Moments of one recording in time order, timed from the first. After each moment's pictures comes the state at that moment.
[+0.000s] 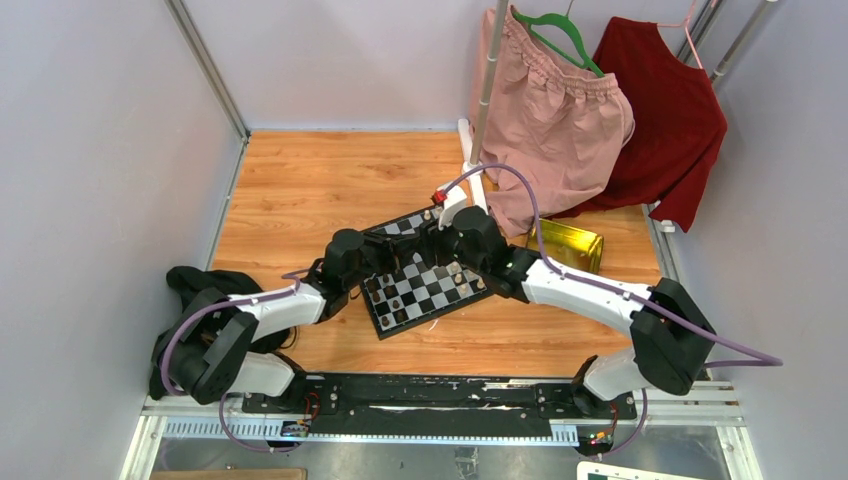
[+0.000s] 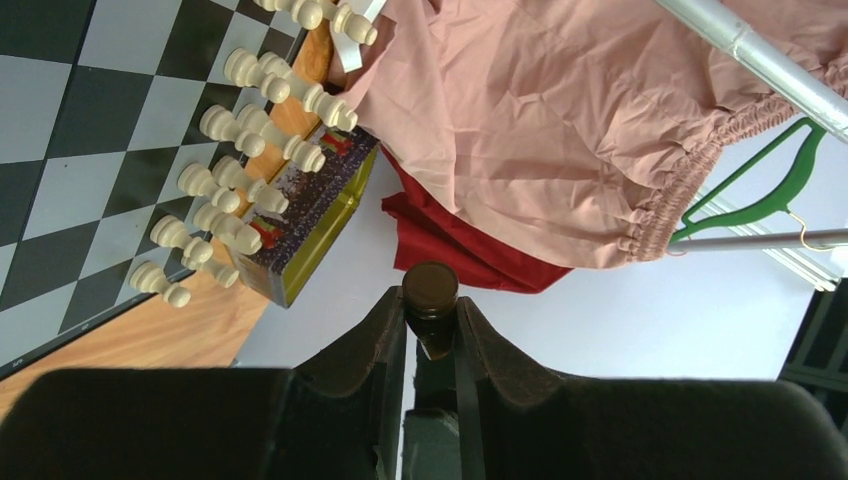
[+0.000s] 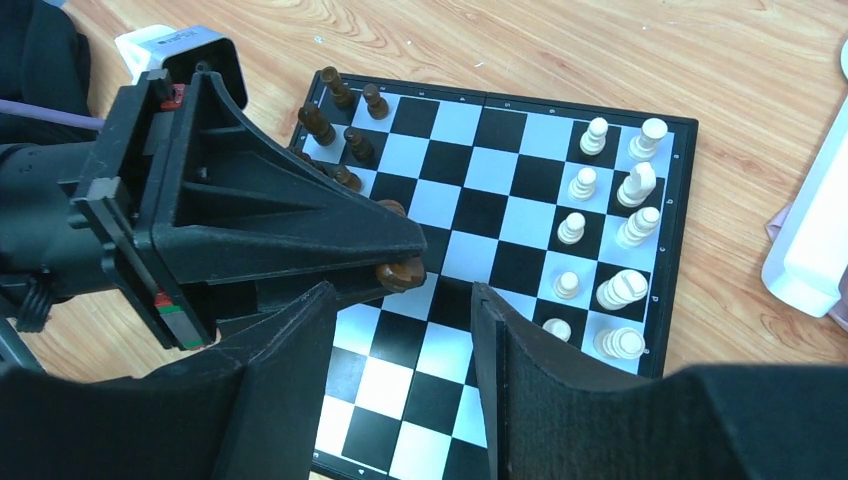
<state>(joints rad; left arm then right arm) -0.57 1.34 0.45 0.58 0.10 -1.96 0.88 1.42 0.92 0.11 0.11 0.23</state>
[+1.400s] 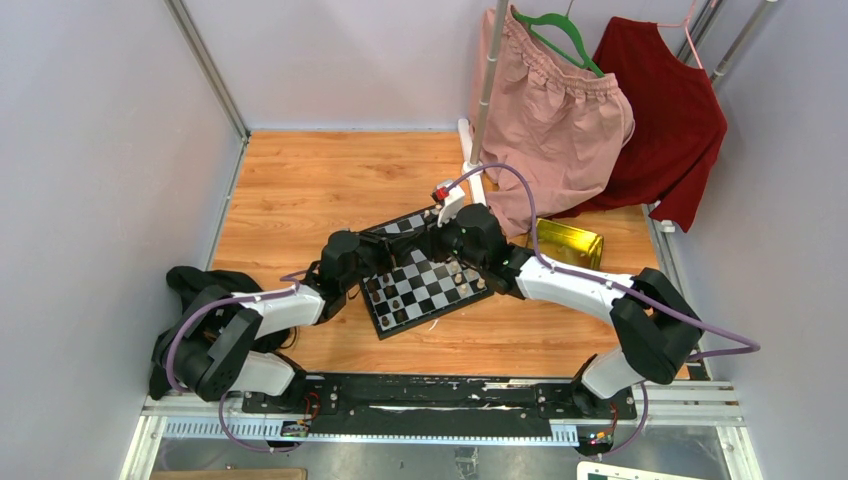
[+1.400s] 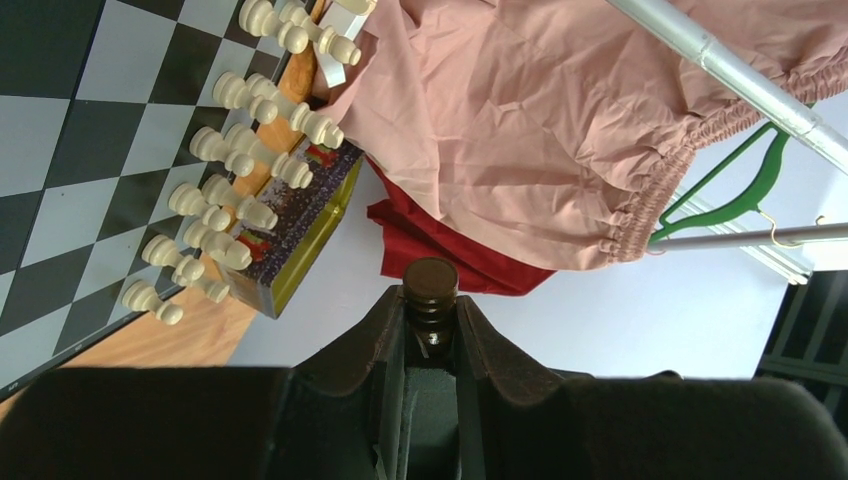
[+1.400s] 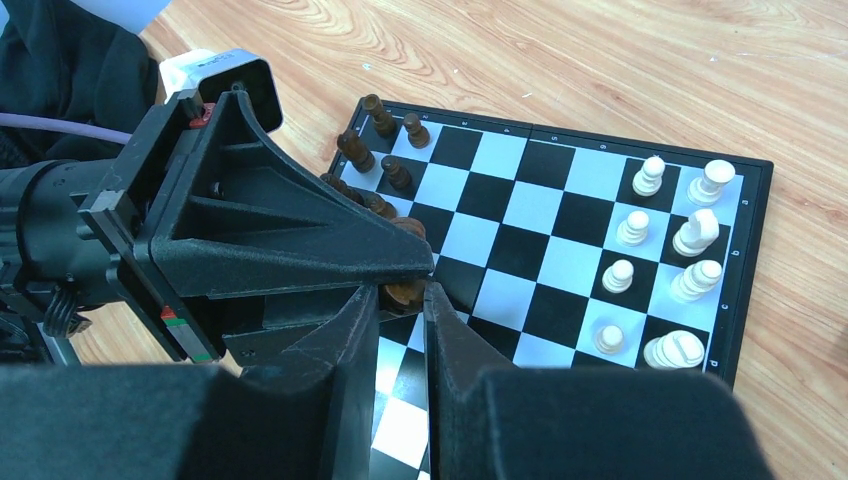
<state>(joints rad) -0.55 1.36 0.41 0.67 0.11 -1.97 0.83 1.49 0.88 0.31 -0.06 0.25</state>
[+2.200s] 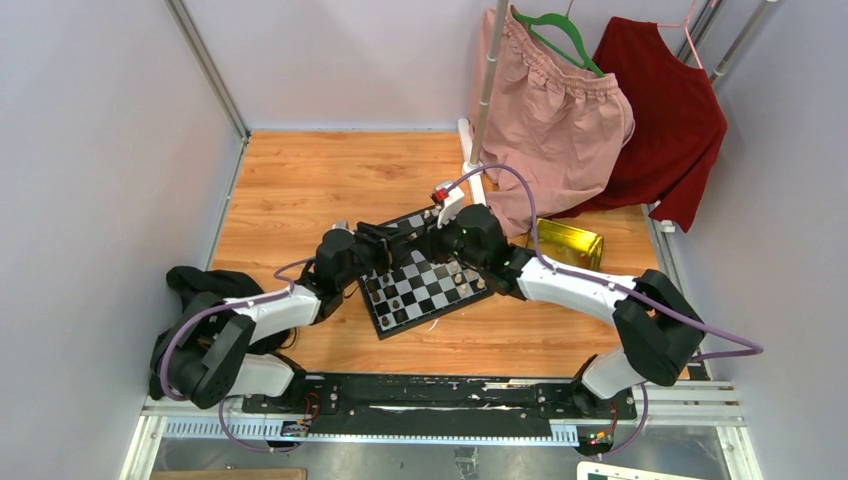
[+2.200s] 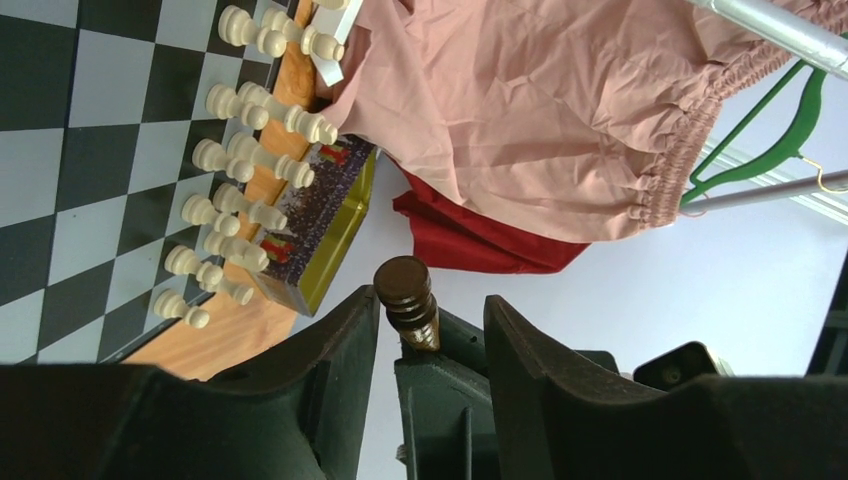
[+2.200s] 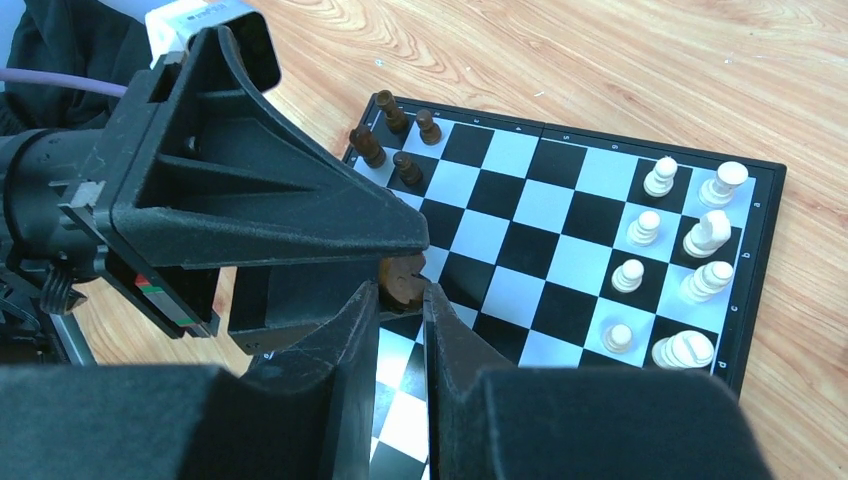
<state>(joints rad) -0.52 1.32 0.42 0.66 0.15 -1.83 0.83 1.48 0.88 0.31 -0.08 0.25</state>
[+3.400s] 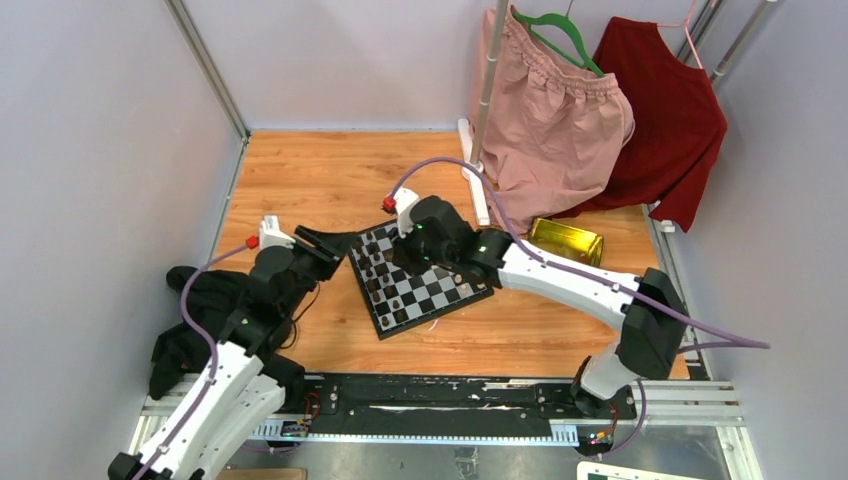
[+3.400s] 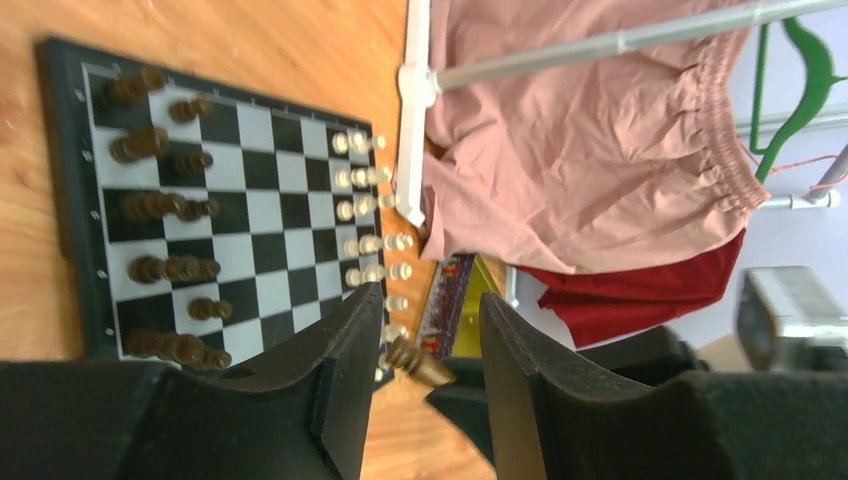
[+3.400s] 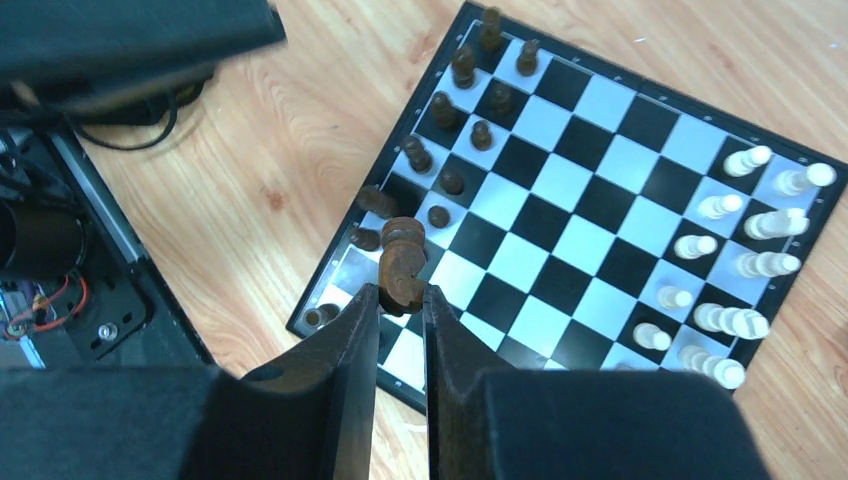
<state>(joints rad) -0.39 0.61 0.46 -0.09 -0.06 -1.21 0.99 1.52 1.24 -0.26 -0.02 0.14</state>
